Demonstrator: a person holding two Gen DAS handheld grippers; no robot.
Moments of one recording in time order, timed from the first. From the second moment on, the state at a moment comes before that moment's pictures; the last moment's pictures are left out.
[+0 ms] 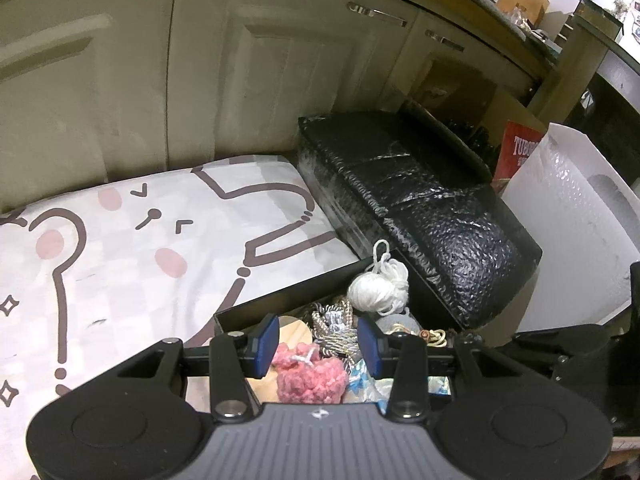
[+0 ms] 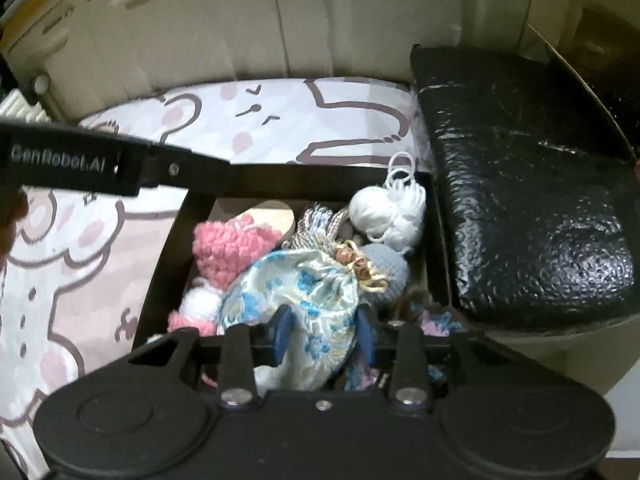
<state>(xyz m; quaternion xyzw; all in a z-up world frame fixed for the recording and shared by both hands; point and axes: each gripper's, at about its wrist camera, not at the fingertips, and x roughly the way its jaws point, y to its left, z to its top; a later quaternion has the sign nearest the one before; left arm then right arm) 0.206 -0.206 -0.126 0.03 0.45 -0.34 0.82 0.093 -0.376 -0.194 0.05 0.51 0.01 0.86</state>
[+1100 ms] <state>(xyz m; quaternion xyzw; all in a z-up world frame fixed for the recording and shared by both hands) 0.130 -0.122 -0.033 0.06 0.41 -0.23 0.88 0.028 -0.359 -0.091 0.10 0.41 -0.07 0.90</state>
